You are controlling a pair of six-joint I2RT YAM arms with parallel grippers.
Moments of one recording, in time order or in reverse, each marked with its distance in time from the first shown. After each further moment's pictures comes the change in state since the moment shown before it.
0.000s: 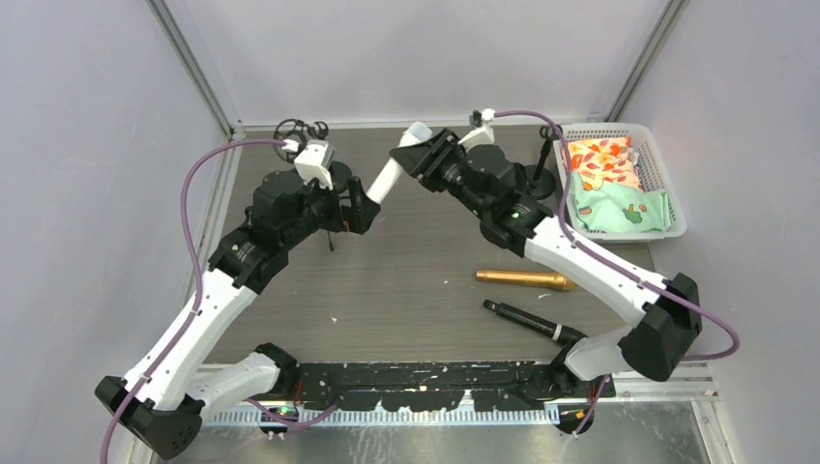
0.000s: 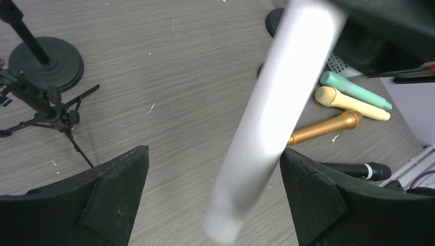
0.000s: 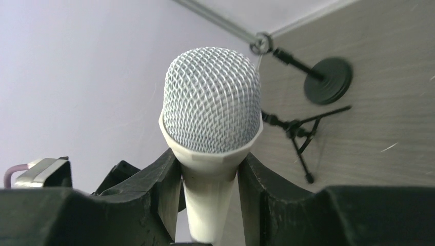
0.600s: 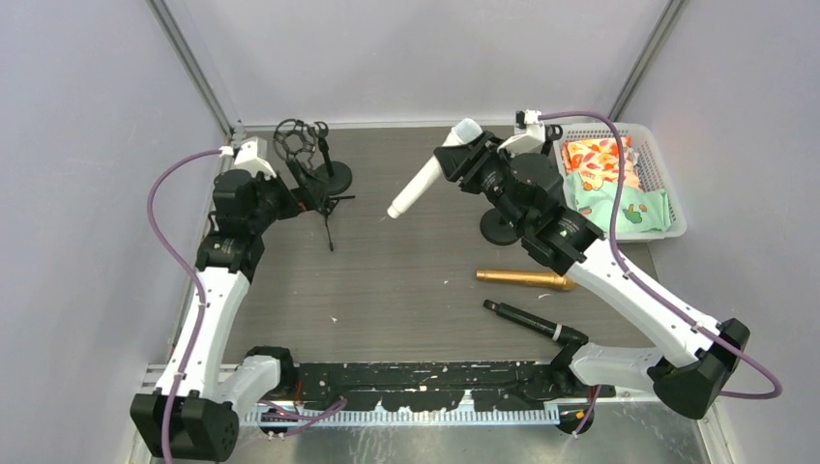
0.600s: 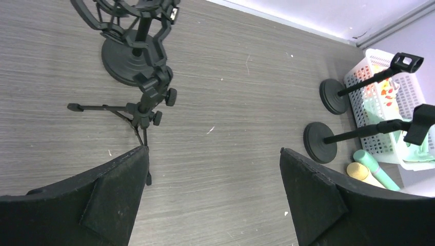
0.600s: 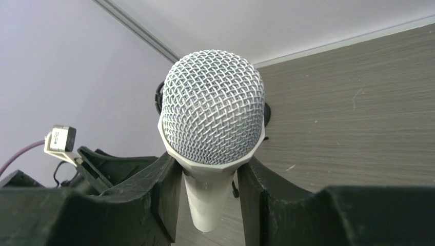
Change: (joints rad) left arm 0.471 -0.010 -0.161 0.164 0.185 -0.113; right arm -0.023 -0.253 -0.035 -0.178 0.204 -0.323
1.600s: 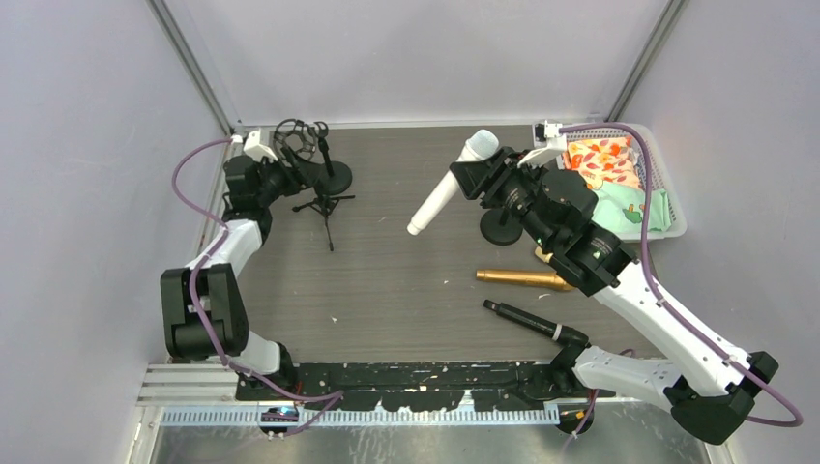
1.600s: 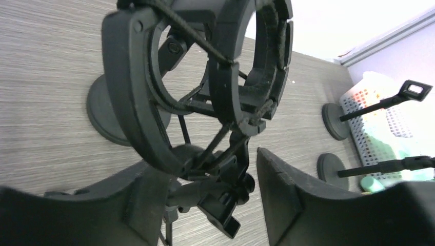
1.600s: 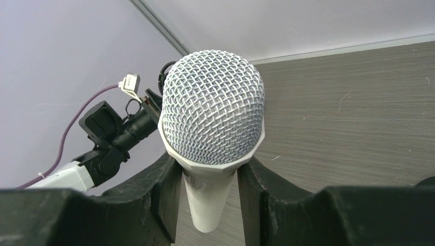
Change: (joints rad) left arm 0.184 0.504 -0.087 0.673 0.285 -0.053; right arm 0.000 -0.169 -0.050 -0.109 -0.068 -0.124
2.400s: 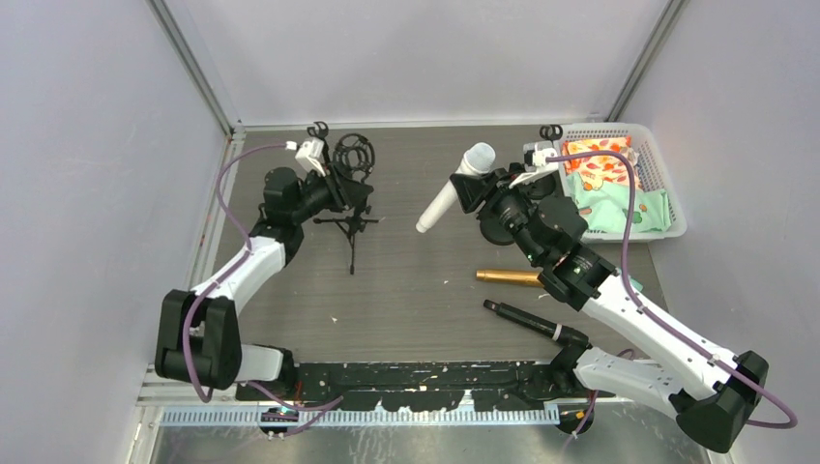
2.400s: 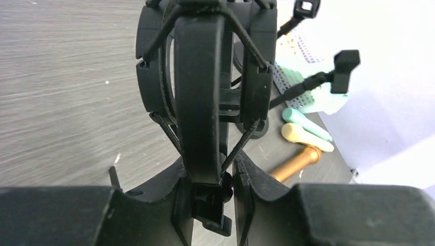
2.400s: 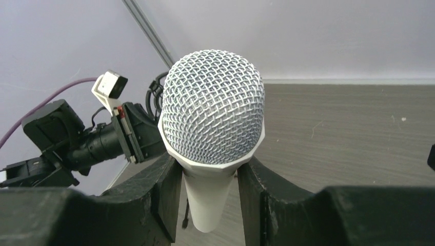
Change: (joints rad) left arm -0.267 -0.113 -0.081 0.040 0.080 -0.077; right arm 0.000 -0.050 -0.249 0.286 0.013 -0.182
